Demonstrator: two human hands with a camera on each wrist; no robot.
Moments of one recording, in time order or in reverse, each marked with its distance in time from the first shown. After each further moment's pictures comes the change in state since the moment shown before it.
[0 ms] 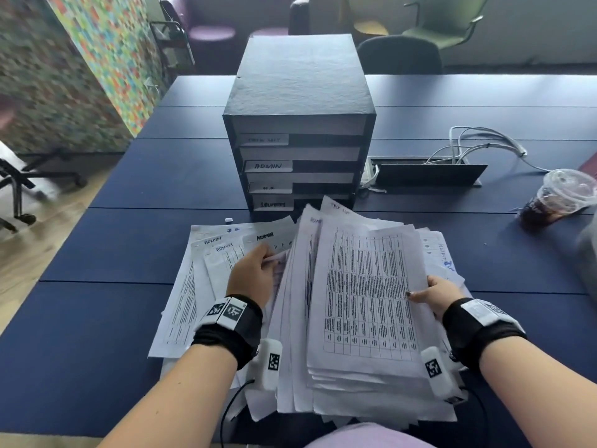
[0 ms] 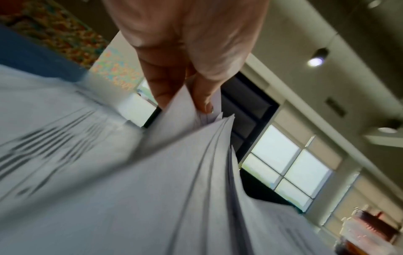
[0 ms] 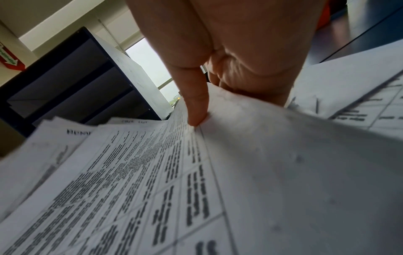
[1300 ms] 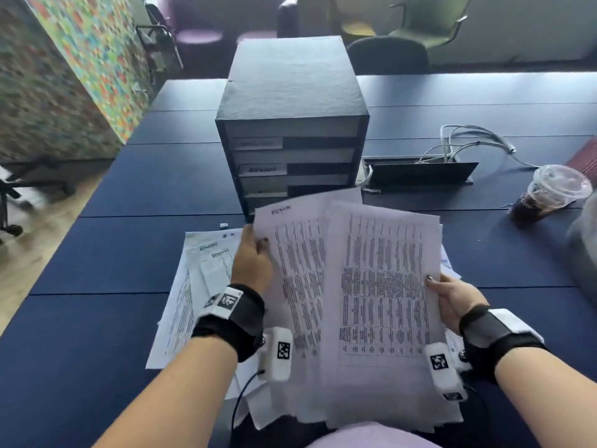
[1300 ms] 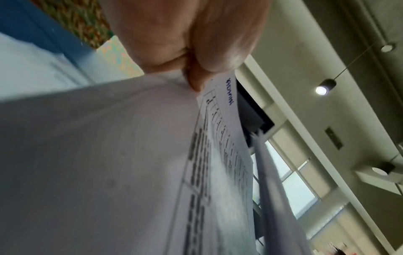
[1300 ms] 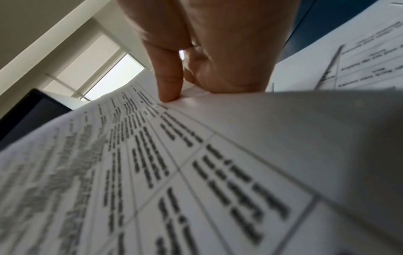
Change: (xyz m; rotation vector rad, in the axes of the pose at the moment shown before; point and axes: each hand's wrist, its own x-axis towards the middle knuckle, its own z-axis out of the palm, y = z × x) left_hand 0.028 0.012 0.002 -0.332 0.068 -0.134; right_hand -0.040 -0.013 -0.019 0.729 -0.140 0.019
